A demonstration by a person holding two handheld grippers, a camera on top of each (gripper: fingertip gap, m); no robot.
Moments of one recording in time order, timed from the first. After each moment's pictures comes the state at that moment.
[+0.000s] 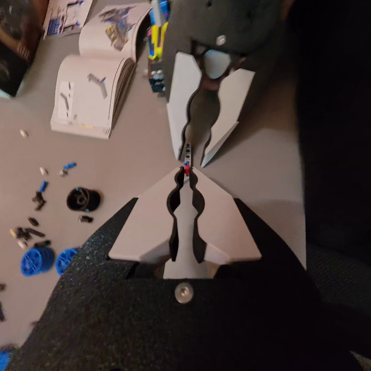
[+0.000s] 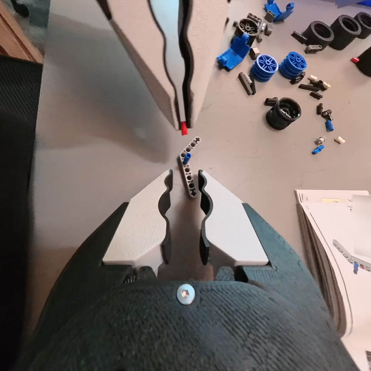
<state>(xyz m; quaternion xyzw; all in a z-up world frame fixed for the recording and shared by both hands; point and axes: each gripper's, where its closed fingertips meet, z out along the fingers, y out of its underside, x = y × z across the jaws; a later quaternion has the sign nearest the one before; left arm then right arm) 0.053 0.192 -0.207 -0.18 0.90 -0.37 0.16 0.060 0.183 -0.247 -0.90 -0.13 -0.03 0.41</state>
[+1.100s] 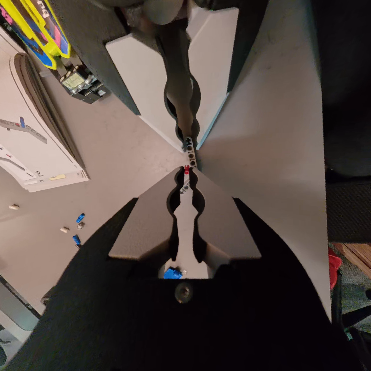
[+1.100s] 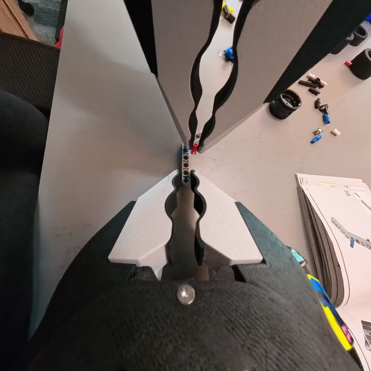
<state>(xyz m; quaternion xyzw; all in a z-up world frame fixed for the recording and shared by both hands) 0.060 0.165 -0.232 0.01 0.99 -0.09 0.07 0.056 0.157 -0.248 -0.89 -0.15 -0.04 0.42</state>
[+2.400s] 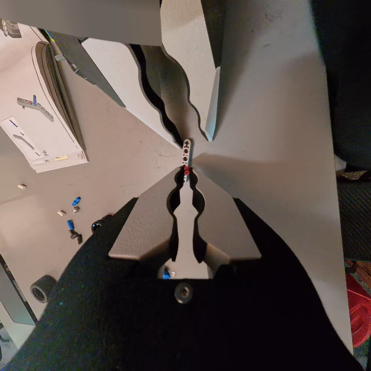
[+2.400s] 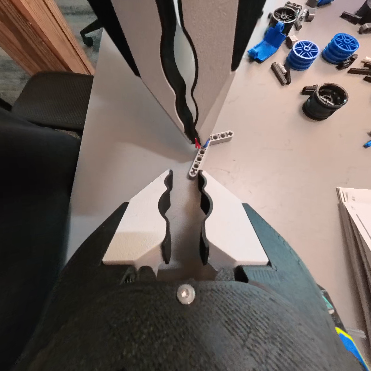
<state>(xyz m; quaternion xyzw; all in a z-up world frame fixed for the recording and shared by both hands) 0.052 0.185 -0.236 0.00 0.98 -0.15 0.14 0.041 0.167 -0.248 -0.90 -0.13 0.07 0.41</state>
